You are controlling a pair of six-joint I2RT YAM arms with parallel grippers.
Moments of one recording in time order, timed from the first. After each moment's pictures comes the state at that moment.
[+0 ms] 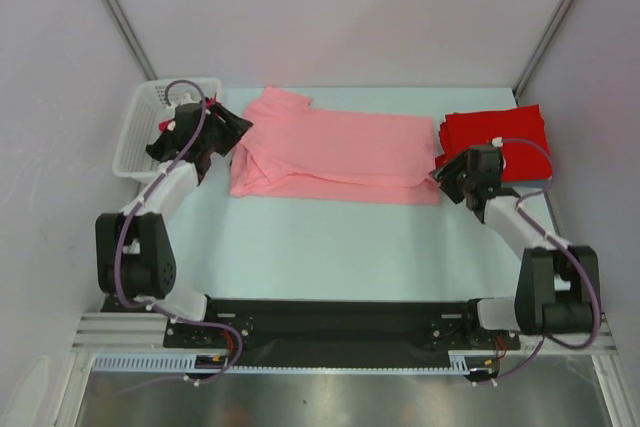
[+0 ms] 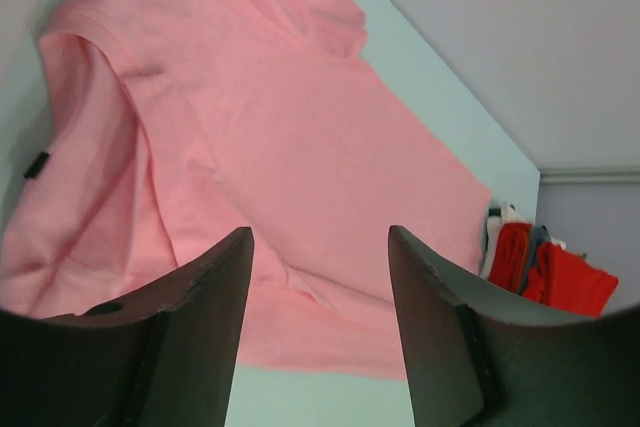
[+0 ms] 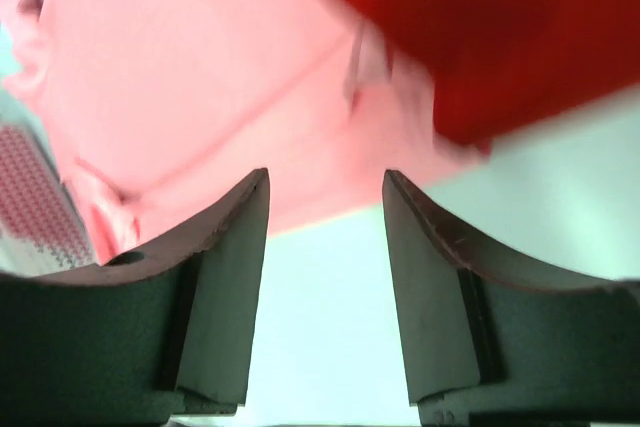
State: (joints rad) left arm 0.00 1.59 1.09 0.01 0.20 -0.83; right arm 0.02 1.40 0.79 -0.10 -0.07 0.87
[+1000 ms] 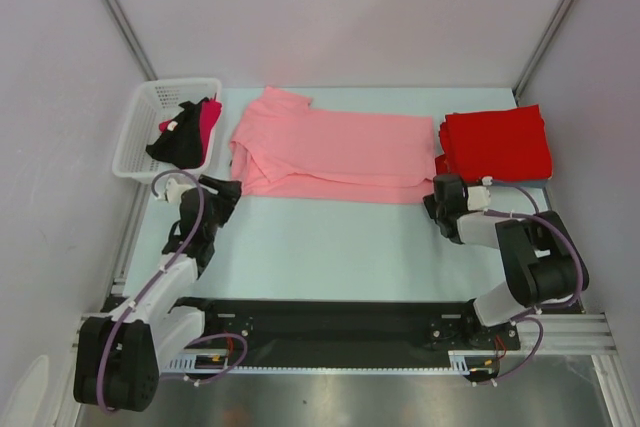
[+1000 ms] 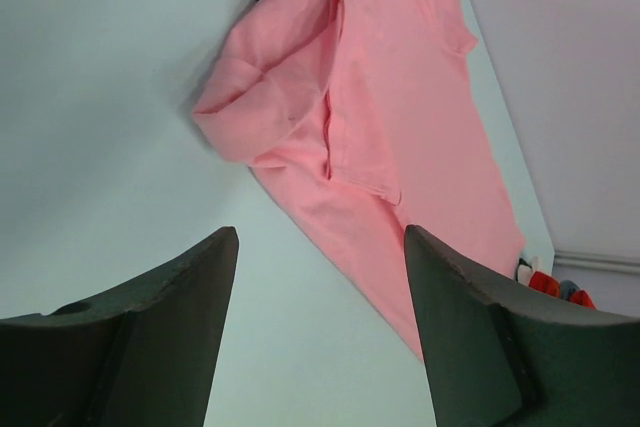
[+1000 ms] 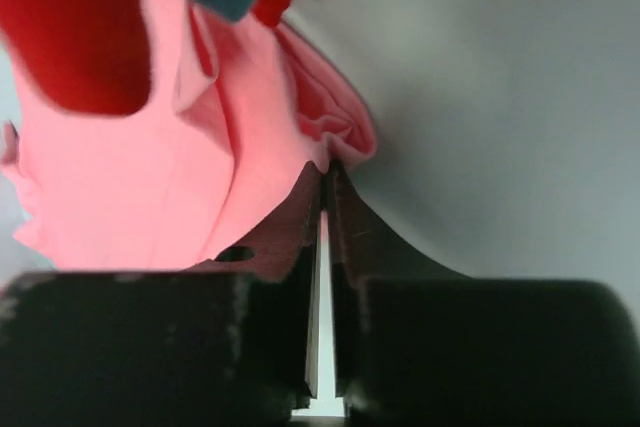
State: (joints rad) left arm -0.12 0.95 0.35 0.16 -0.17 -1.06; right arm 0.23 1.51 0.51 0.26 0.36 1.30
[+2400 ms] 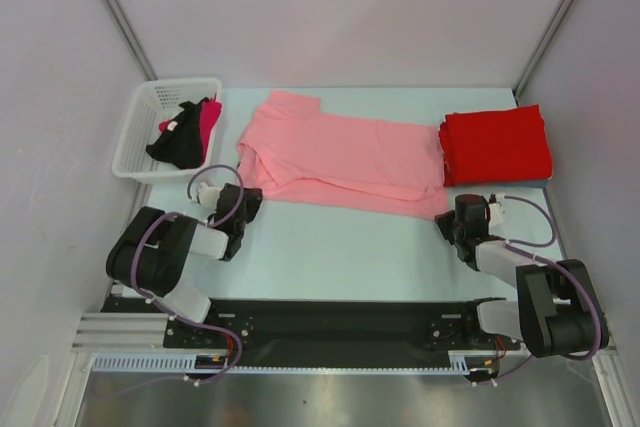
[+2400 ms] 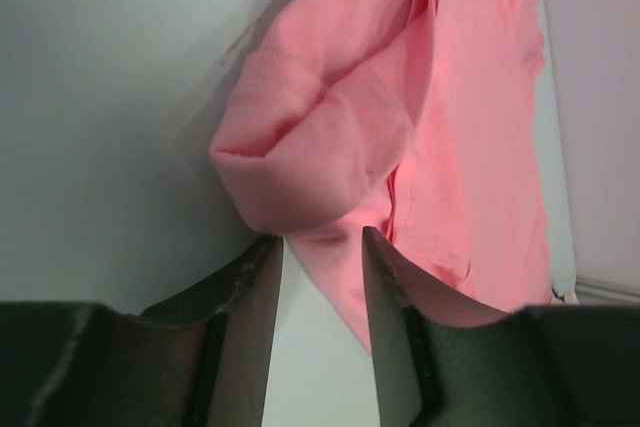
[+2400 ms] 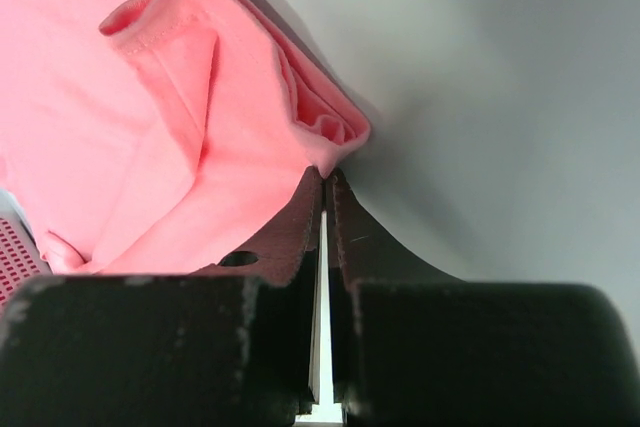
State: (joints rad) left arm -0.27 1.58 0.34 0.72 -0.30 -1.22; right arm 0.12 1.25 0.31 0.21 0.19 1.15
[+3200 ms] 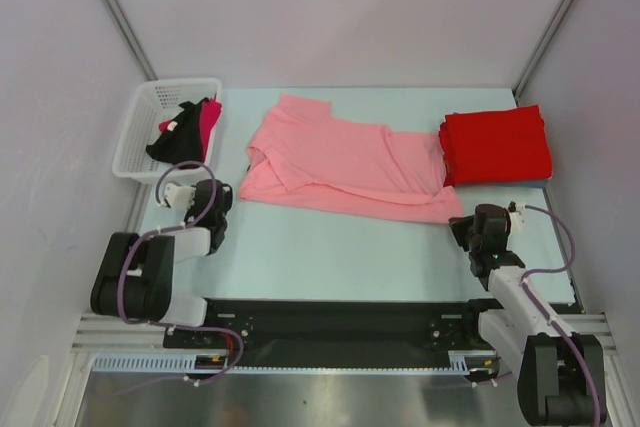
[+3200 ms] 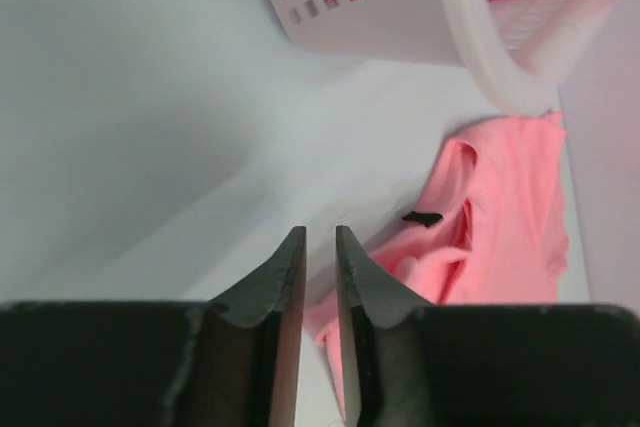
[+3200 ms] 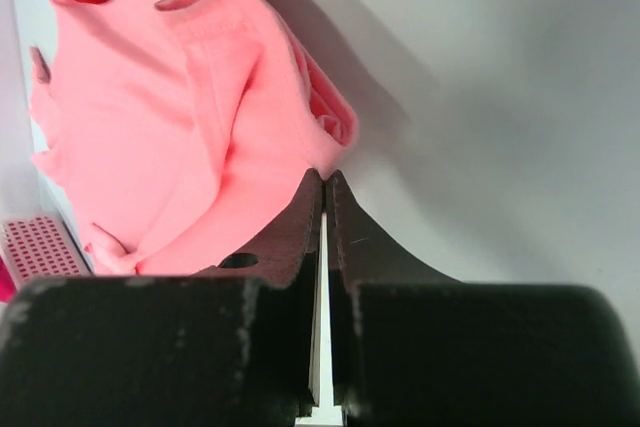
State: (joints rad) left arm -0.10 1.44 0.40 0.46 -0.48 -1.20; right arm 0.01 0.88 0.25 0.00 0.15 1.10
